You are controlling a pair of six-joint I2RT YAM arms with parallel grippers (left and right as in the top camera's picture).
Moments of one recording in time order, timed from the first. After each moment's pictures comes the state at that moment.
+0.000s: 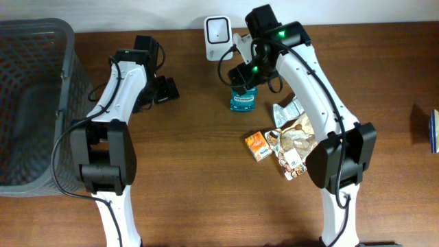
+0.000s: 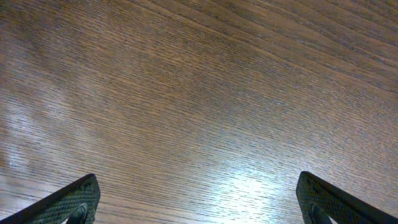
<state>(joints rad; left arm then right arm) -0.11 2.21 1.85 -1.09 -0.02 -0.44 0.34 2.21 2.23 -1.29 -0.16 -0.15</state>
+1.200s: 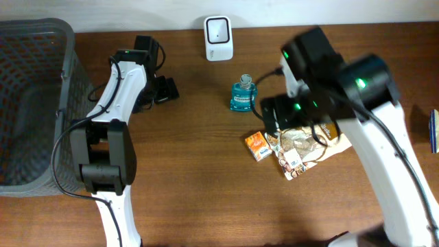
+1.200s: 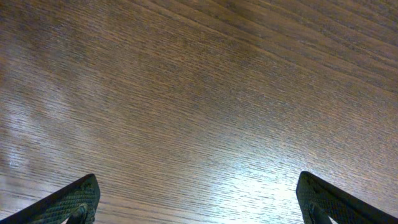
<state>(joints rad) -0.11 2.21 1.85 -1.09 -0.02 -0.44 0.44 1.59 1.98 -1.64 0.01 0.27</state>
